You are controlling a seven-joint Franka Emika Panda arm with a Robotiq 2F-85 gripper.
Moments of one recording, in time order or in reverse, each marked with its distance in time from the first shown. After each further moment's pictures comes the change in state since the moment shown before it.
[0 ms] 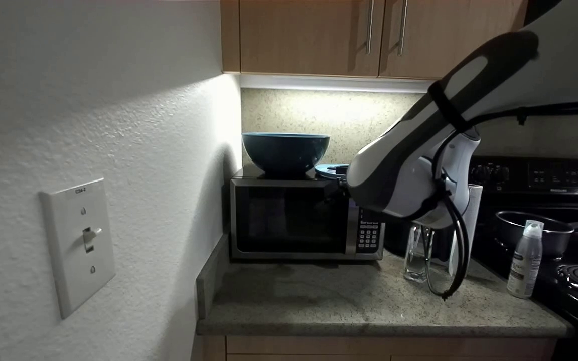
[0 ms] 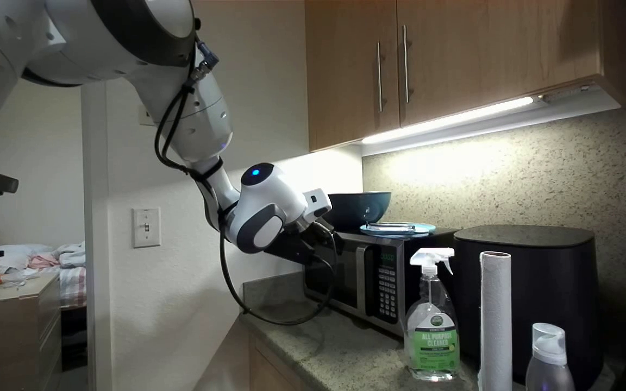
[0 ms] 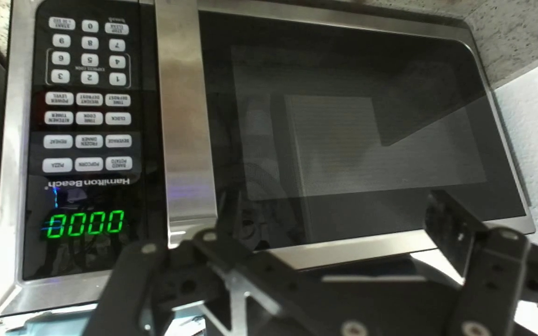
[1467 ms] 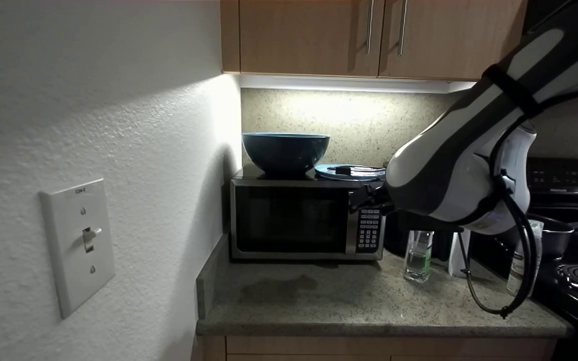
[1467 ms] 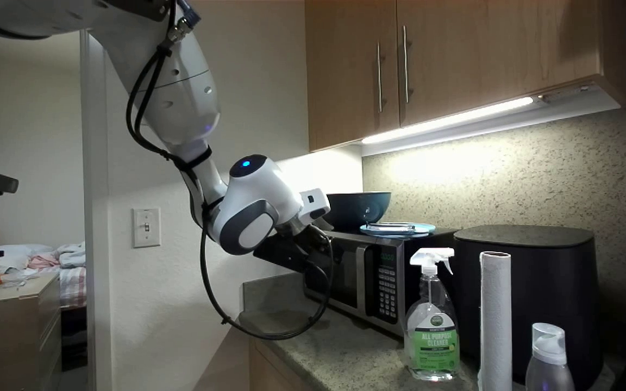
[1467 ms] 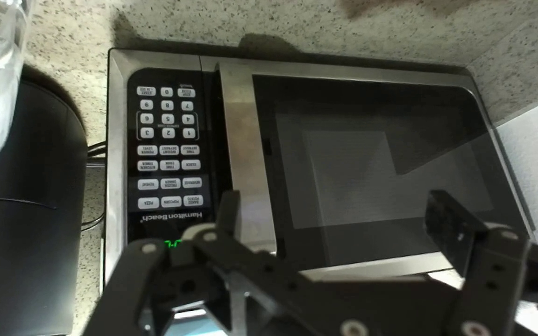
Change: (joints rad) arm -0.057 -0.165 0.047 -0.230 -0.001 0.002 0.000
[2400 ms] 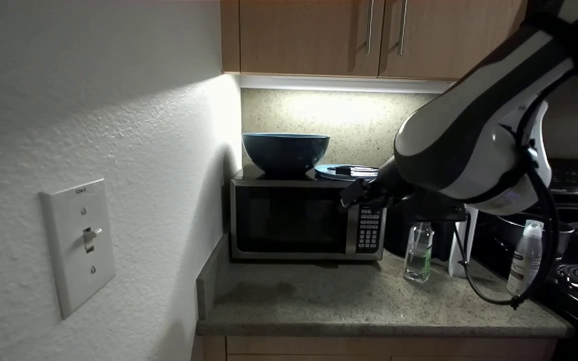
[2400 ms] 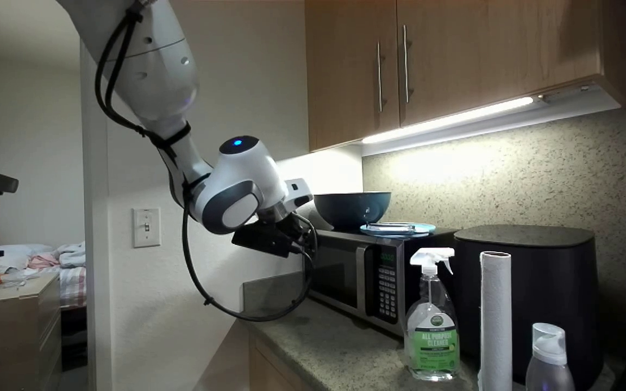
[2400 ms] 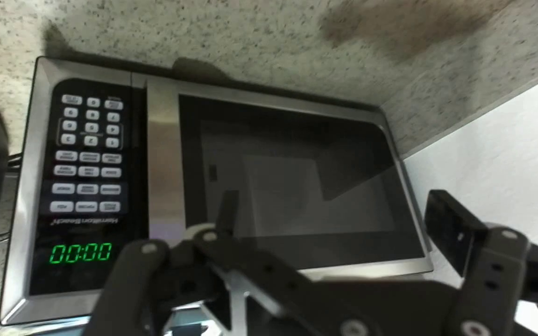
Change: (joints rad) arm -0.009 -0.117 0.067 -0.048 -0.005 -0.146 -0.082
